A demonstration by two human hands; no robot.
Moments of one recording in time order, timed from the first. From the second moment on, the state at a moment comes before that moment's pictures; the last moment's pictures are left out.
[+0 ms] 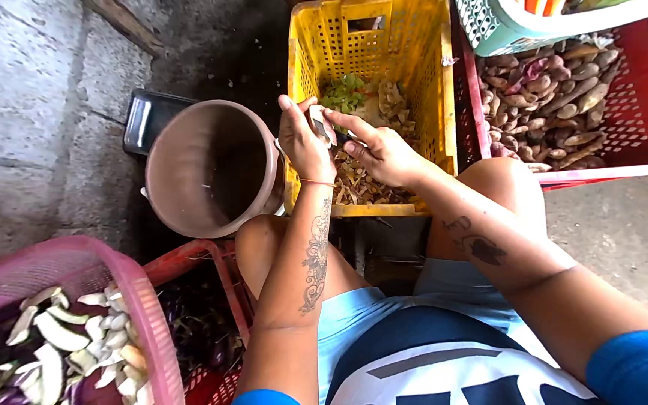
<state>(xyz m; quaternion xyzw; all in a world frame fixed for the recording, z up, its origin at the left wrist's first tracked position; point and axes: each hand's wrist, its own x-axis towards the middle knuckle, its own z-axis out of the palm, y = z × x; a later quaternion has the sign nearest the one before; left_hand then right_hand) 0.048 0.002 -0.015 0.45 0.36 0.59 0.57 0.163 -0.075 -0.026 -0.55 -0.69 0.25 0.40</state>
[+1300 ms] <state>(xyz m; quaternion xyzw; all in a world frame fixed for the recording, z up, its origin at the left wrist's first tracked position) 0.047 0.000 -0.009 0.27 0.36 0.51 0.74 0.161 -0.079 -0.023 -0.59 -0.71 0.20 0.33</state>
